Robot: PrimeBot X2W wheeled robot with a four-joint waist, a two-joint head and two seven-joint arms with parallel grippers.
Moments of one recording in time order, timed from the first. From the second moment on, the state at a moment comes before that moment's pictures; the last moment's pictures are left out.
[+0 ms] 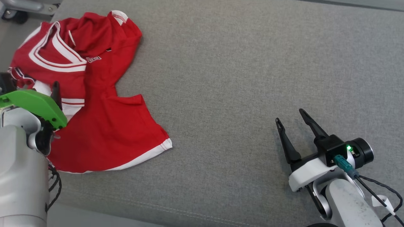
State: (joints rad) left arm -0.79 0.26 0.07 0.94 -0.36 -0.13 0.13; right arm -0.23 -0.15 0.19 0.27 0.01 0.13 -0.26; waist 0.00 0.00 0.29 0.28
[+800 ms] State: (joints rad) left arm -0.96 0.42 0.09 1.10 -0.40 -0.11 0.00; right arm -0.19 -0.11 0.16 0.28 0.04 0.13 -0.26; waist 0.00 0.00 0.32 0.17
